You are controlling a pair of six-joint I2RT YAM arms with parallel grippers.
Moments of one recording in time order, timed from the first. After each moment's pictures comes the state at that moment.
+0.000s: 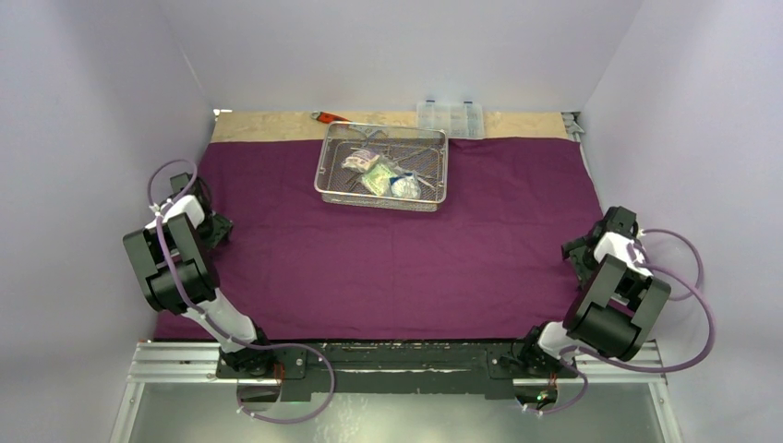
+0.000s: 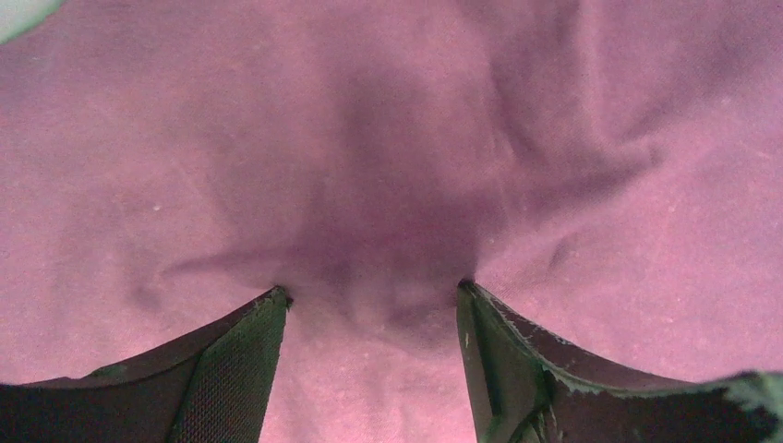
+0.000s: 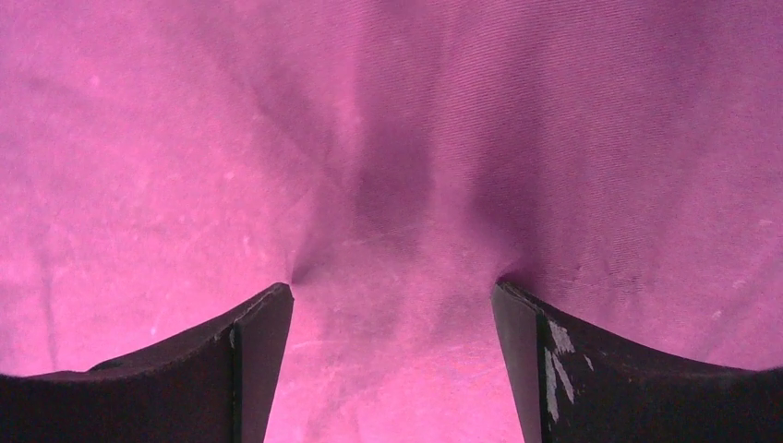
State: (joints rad) left arm 0.47 1.71 1.01 -0.55 -0.26 -0.63; right arm -0.58 1.41 0.72 -0.52 0.16 0.72
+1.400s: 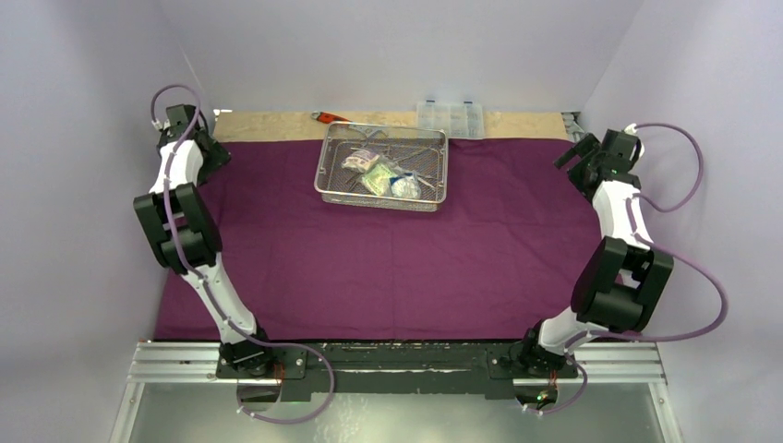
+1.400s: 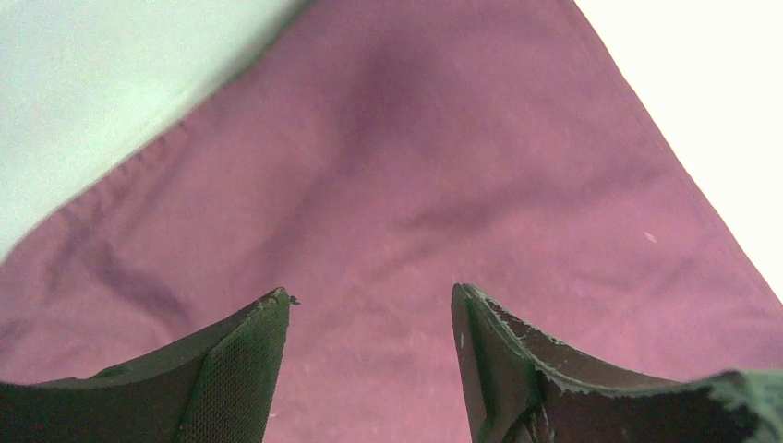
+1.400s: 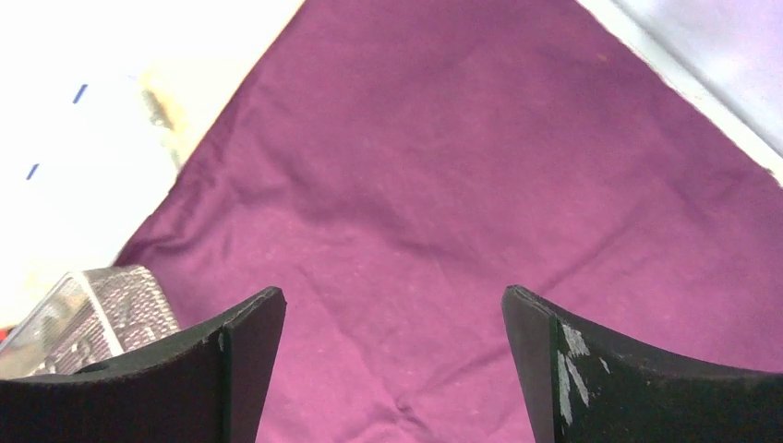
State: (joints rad) left arm 0.36 2.00 1.65 -0.58 -0.14 -0.49; right arm -0.36 1.55 1.19 -0.35 0.00 0.55
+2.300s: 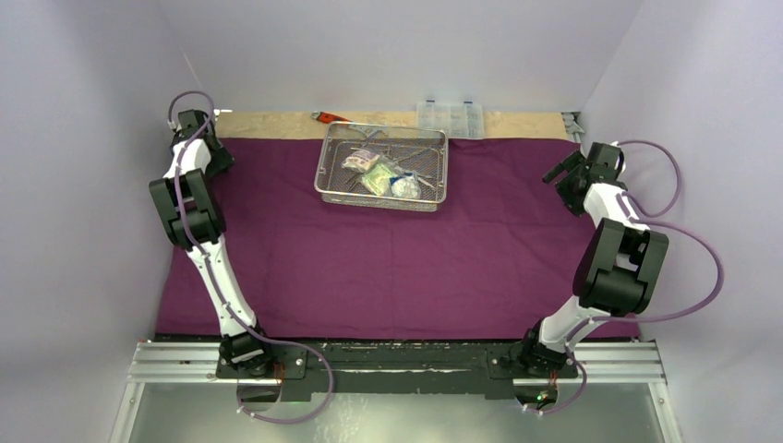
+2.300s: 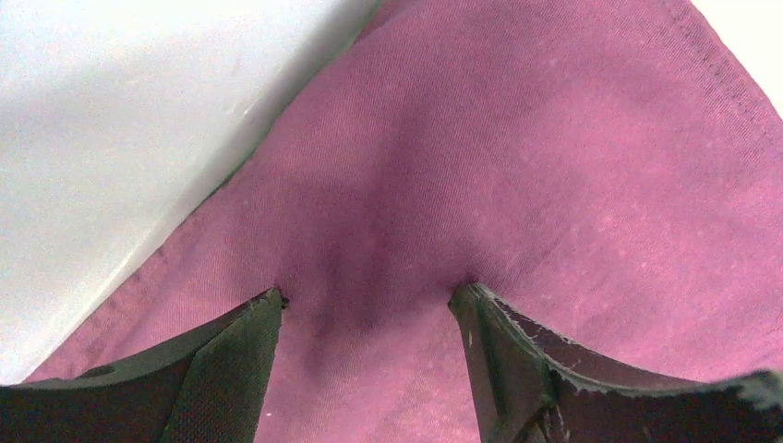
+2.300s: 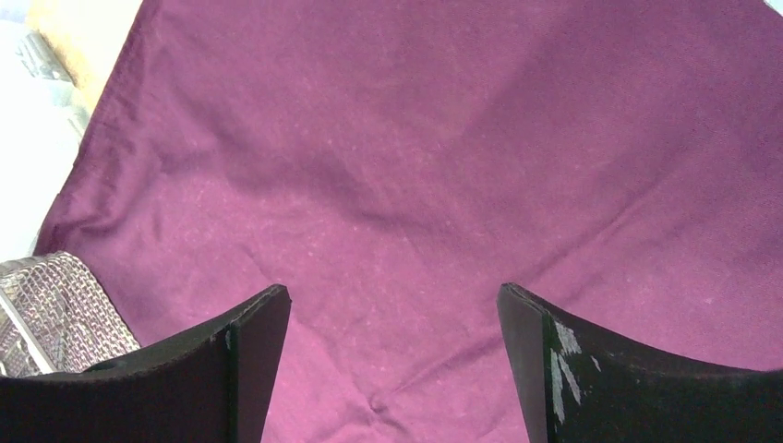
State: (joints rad) left arm 0.36 2.37 1.93 -0.53 -0.22 -0.35; right arm -0.34 1.66 1.13 -0.28 -0.03 0.58
